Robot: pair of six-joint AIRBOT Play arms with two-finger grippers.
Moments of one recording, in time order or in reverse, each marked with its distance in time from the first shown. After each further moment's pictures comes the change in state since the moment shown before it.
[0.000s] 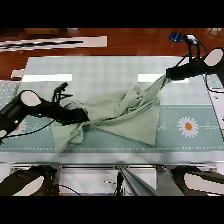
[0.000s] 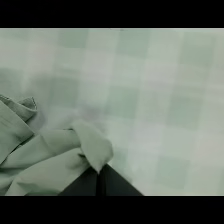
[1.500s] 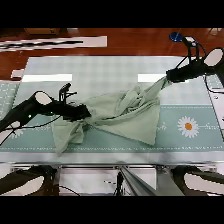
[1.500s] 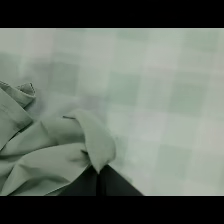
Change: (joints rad) left arm 0.008 -0.149 -0.004 -0.084 0.201 0.037; right arm 0.000 0.000 0.000 -0.010 0.043 0.001
